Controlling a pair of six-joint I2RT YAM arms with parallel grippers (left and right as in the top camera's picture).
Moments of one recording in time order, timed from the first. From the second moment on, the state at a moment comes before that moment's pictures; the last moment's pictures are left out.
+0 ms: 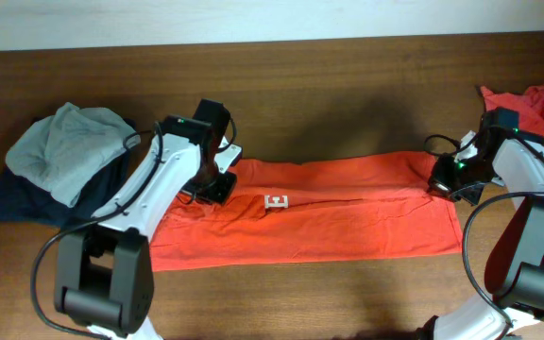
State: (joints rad) left arm -0.32 1.85 1.40 -1.15 0.04 0.13; right arm -0.36 1.85 1.23 -0.92 -0.28 0.18
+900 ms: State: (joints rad) left arm -0.27 1.85 1.28 -0.86 -0.09 0.02; right arm -0.43 1.85 1.23 -0.84 -0.28 0.15
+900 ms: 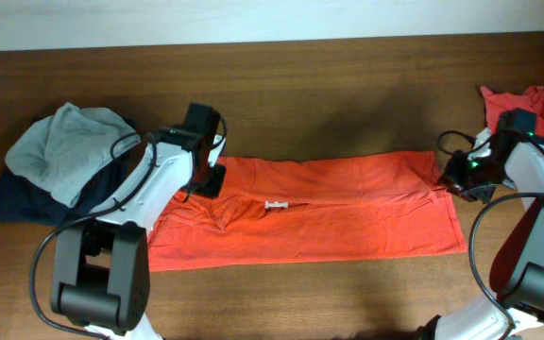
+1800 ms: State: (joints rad) left arm -0.25 1.82 1.04 -0.57 -0.09 0.00; right arm -0.39 2.03 1.28 -0.52 -0.39 0.05
